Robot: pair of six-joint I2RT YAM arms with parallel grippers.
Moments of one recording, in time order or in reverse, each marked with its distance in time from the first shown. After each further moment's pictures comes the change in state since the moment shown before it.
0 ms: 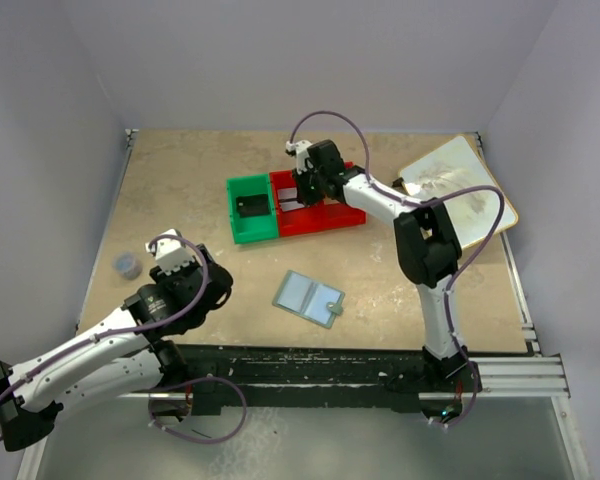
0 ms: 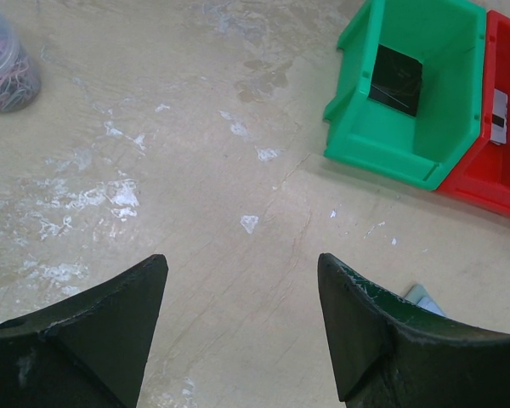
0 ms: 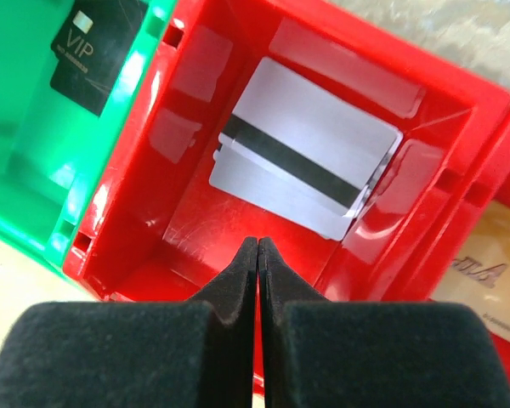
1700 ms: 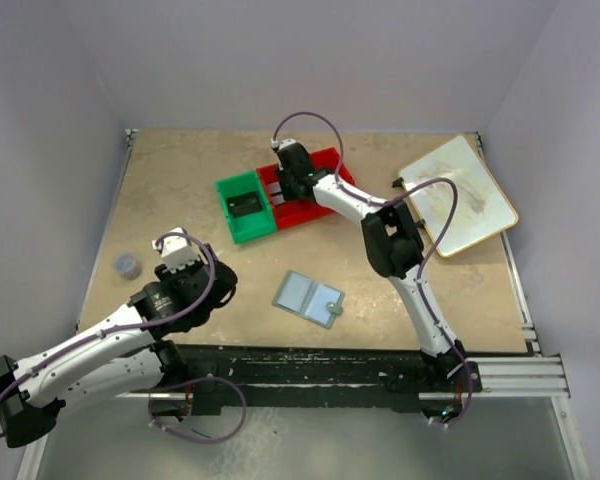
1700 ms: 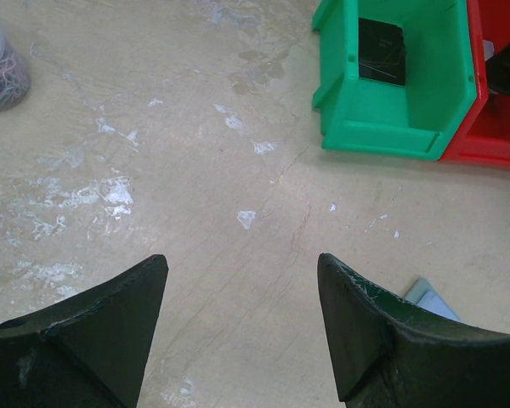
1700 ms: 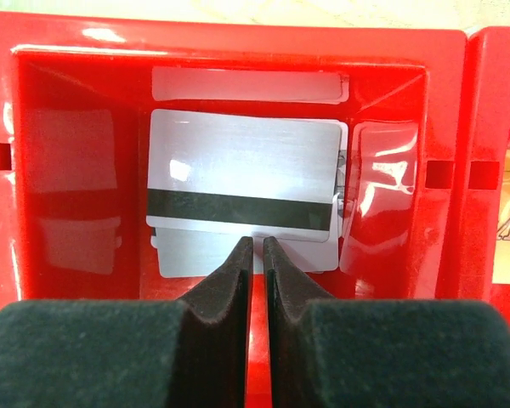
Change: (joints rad) left arm 0.000 0.040 0.000 0.028 0.016 0.023; right arm 0.085 0.303 0.354 -0.073 0.321 0.177
